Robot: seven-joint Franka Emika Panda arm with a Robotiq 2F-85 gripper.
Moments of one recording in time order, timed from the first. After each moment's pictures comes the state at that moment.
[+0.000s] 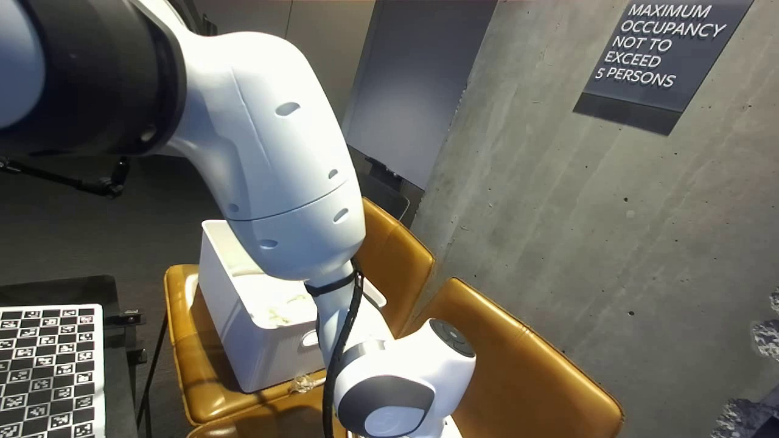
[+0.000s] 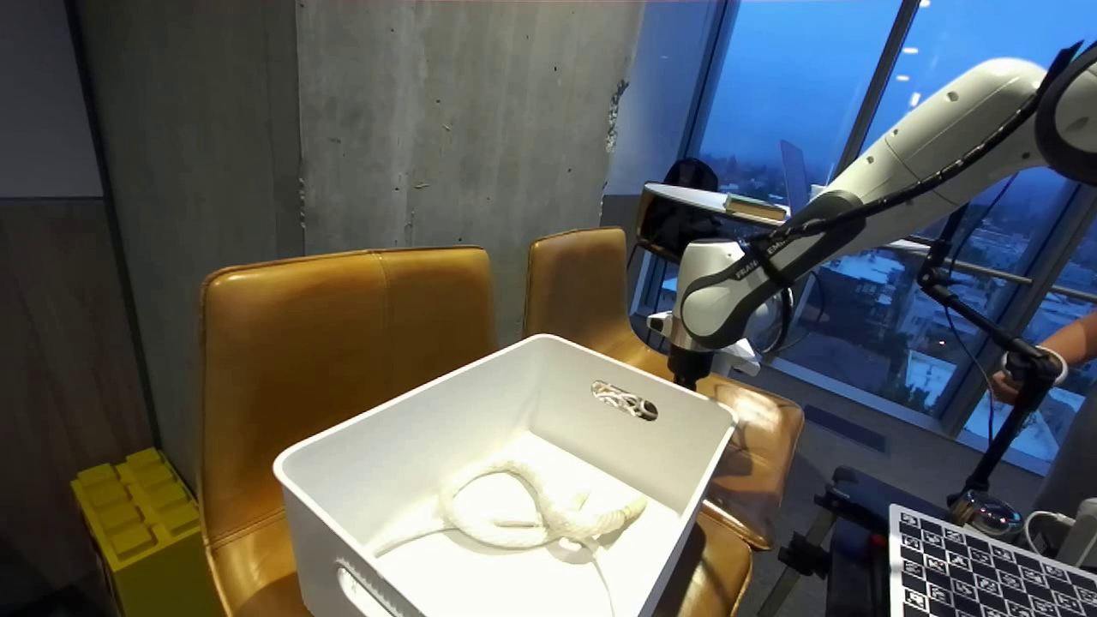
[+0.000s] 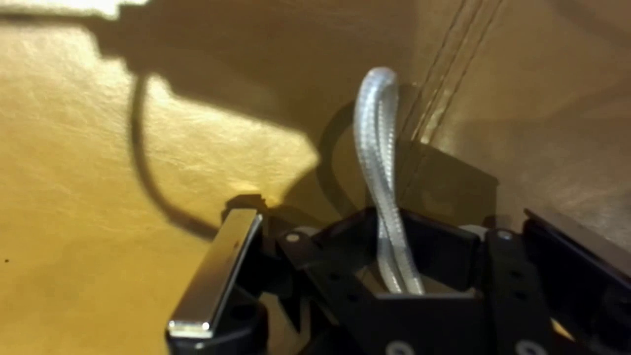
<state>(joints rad) -0.38 1.00 -0.04 -1.55 -0.09 2.48 -0.77</state>
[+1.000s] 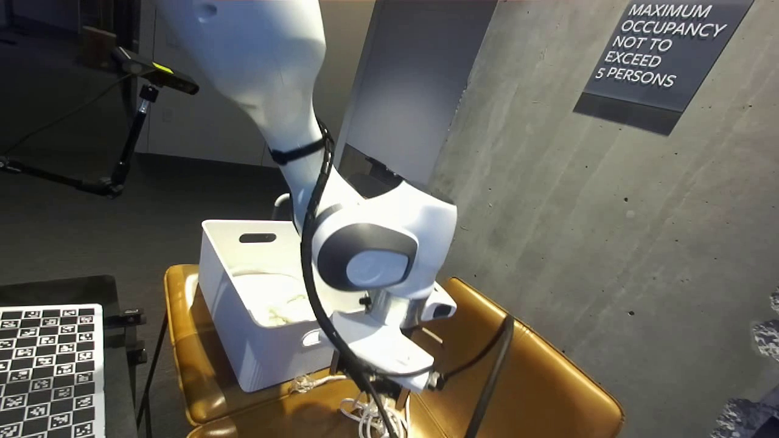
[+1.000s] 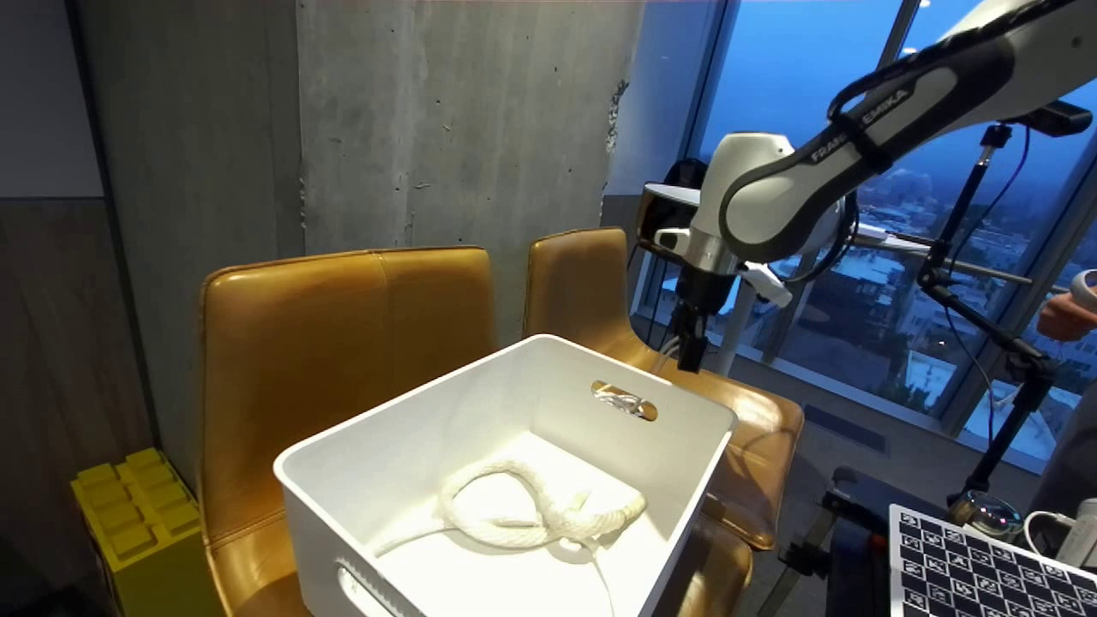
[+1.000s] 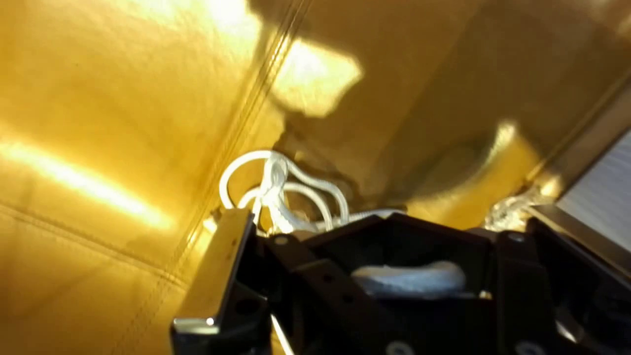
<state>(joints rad) -0.30 0.55 0.01 -1.93 -0.09 2.55 -0.75</state>
